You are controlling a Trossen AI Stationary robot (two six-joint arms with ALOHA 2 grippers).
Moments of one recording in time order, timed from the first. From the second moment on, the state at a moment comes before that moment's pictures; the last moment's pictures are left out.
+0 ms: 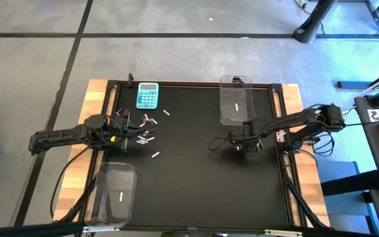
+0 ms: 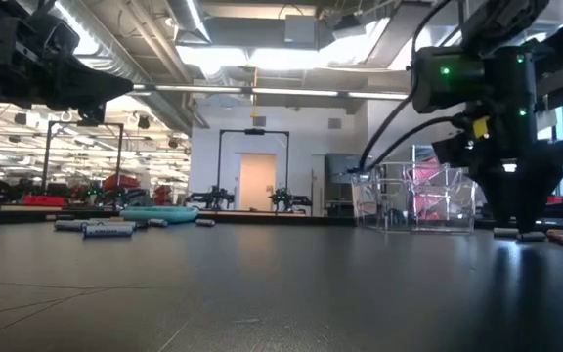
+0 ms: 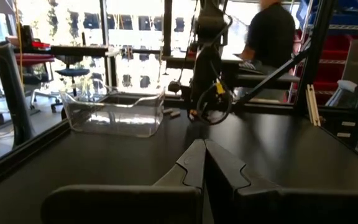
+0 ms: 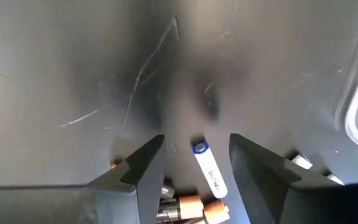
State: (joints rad) left arm 0.16 0.03 0.01 0.02 0.07 -0.03; right arm -0.01 1.46 0.75 -0.91 0.09 0.01
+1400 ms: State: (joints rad) left arm 0.16 0.03 0.01 0.02 0.07 -0.03; right arm -0.02 1.52 1.12 -0.82 0.11 -0.06
